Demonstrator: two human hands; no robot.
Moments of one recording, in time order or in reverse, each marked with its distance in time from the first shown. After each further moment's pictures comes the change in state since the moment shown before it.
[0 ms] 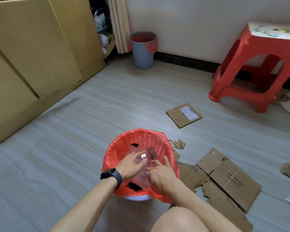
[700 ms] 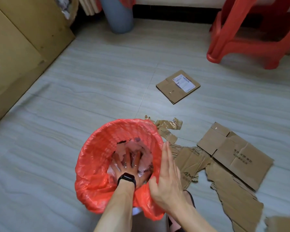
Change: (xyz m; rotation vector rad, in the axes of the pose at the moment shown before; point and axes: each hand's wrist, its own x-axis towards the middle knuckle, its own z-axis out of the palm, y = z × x) left_hand 0.087 -0.051 0.128 0.661 -0.084 -0.316; right_hand -0.017 0.011 0.053 0.873 0.589 0.388
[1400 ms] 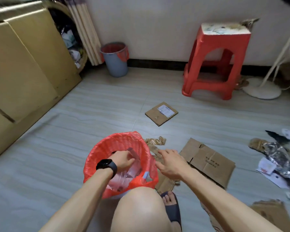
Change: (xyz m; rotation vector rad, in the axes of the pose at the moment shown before) left_hand -0.112 -0.017 -0.164 -0.173 0.103 0.361; right_hand -0.004 -0.013 -0.115 -0.452 -0.330 0.080
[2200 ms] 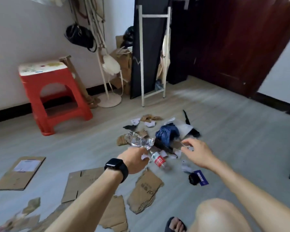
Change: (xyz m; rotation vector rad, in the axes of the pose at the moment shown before) left_hand -0.097 0.498 0.066 0.239 -0.077 1.046; right_hand -0.424 0.322 -0.072 0.337 0.770 0.889
